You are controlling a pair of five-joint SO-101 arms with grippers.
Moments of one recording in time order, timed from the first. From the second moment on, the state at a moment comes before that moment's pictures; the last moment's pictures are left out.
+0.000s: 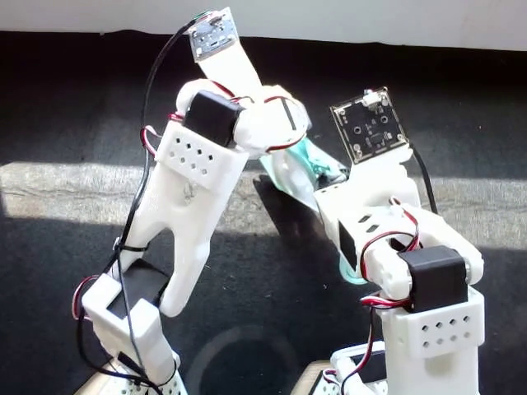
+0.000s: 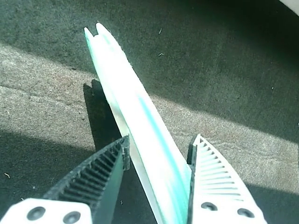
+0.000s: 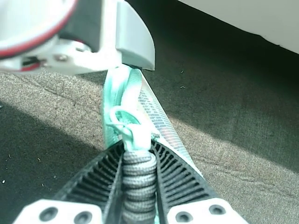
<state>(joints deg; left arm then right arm) 24.4 11.6 -41.1 96.0 51.3 -17.1 -41.8 16.9 79.4 13.8</state>
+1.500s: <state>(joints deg) 9.0 13.6 -40.4 90.2 50.4 -17.2 -47.6 29.8 85.2 21.8</state>
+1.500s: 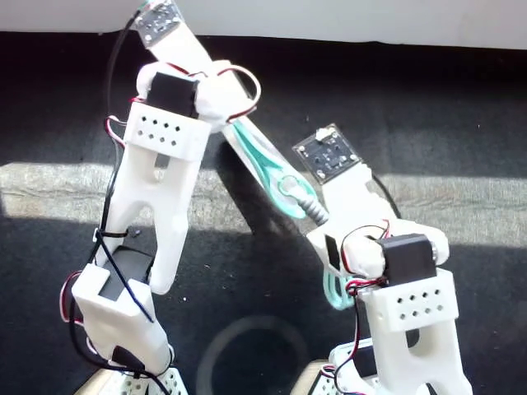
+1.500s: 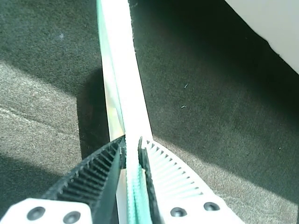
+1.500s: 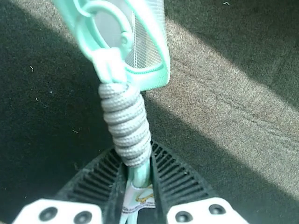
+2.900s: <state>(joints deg) 7.9 13.8 -51.8 97.5 50.4 -10.1 -47.6 61.7 54.7 23.8</state>
